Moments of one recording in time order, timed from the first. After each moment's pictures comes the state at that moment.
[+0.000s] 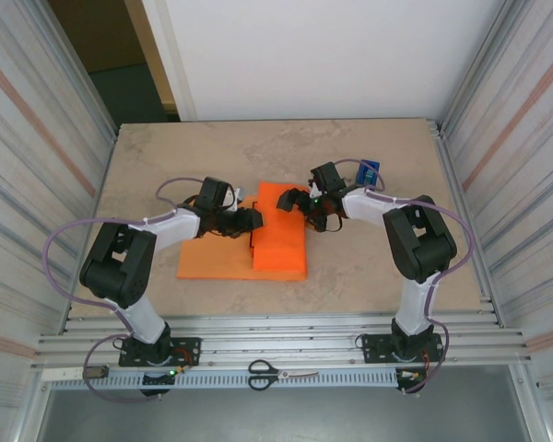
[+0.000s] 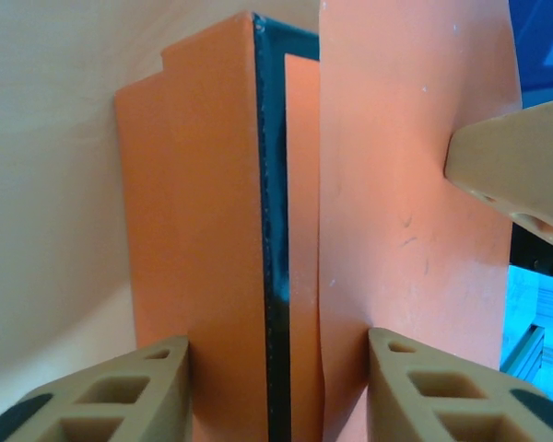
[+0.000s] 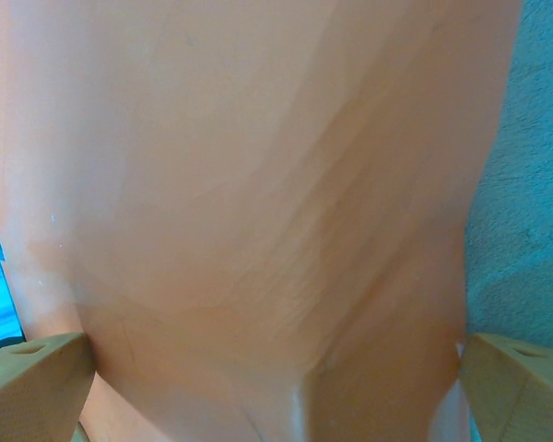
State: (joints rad) left arm -0.42 1.70 0.92 -0.15 0.53 -0.62; right arm 0.48 1.90 1.17 -0.24 -0.42 0.86
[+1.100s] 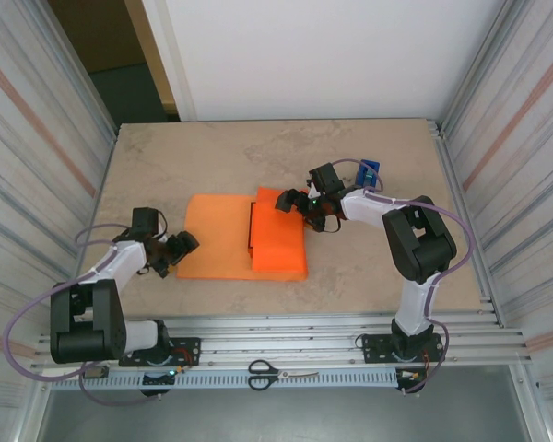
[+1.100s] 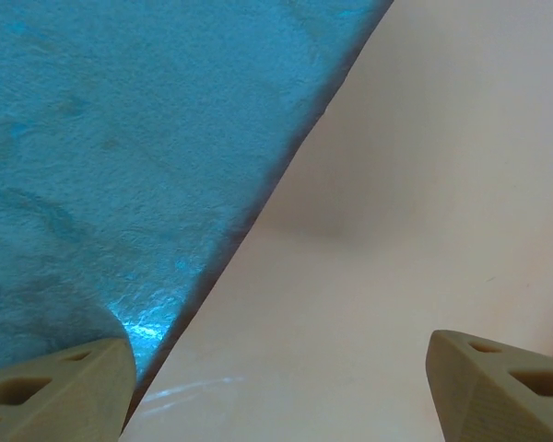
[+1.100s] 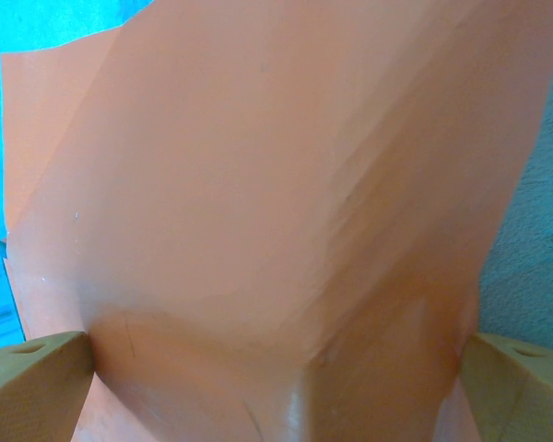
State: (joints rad) left arm 0.05 1.29 0.58 -0.49 0.28 -0.61; right arm 0.49 1.90 1.16 -0.23 -0.40 0.85
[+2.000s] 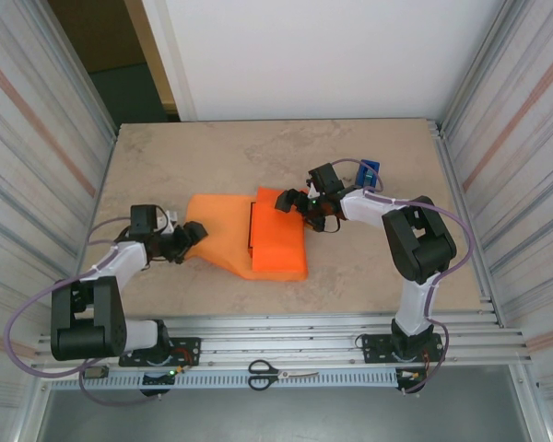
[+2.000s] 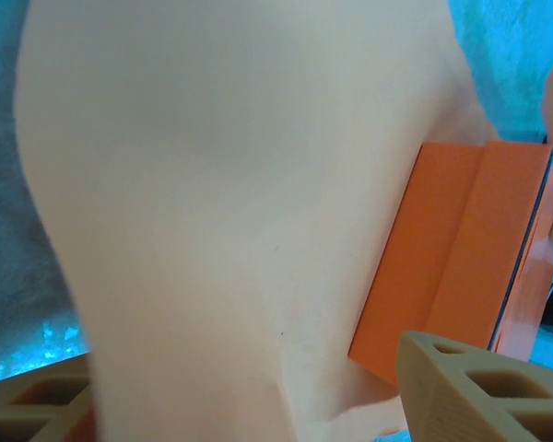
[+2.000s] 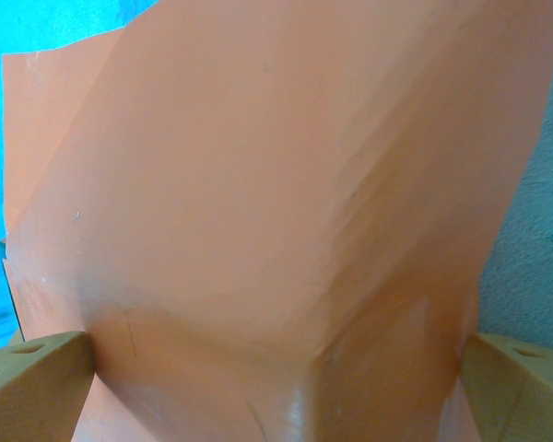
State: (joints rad) left arm 0.07 1.31 0.58 -0.29 0.61 -0.62; right arm 0.50 1.90 1.16 -0.23 -0.40 0.85
